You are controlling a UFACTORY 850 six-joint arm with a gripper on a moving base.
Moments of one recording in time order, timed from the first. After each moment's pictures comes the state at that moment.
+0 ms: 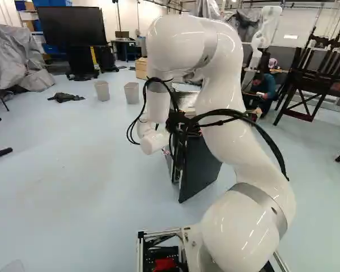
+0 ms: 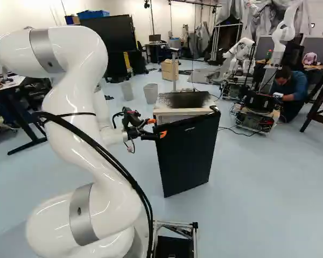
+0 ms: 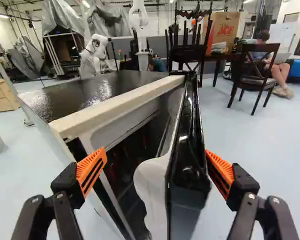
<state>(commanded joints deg) 26.5 -36.3 -39.8 76.8 78.8 0.0</state>
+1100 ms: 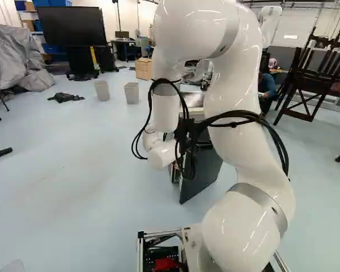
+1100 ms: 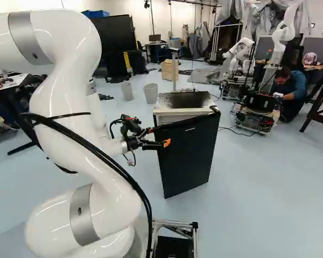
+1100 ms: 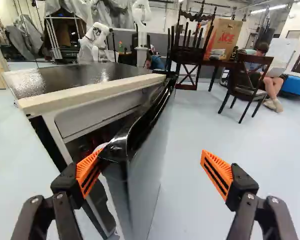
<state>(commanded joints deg) 28.7 -29.0 -24.8 76.8 79.6 0.0</state>
